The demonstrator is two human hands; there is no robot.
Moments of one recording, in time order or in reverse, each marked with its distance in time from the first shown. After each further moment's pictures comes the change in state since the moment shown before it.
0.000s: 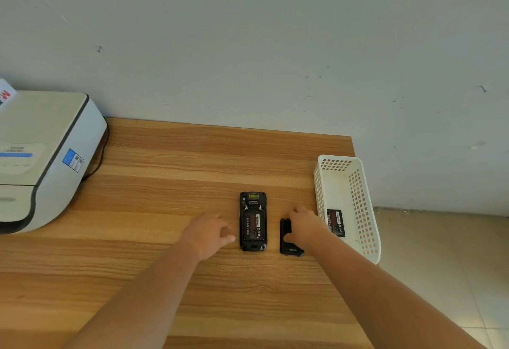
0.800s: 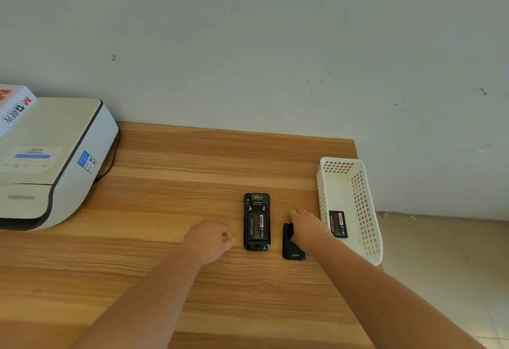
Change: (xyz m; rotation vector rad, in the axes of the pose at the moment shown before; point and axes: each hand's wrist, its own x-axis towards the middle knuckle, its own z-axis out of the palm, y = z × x) left_hand -0.017 0.001 0.002 -0.077 0.025 -0.034; right_hand -0.008 0.001 0.008 0.037 0.098 -0.068
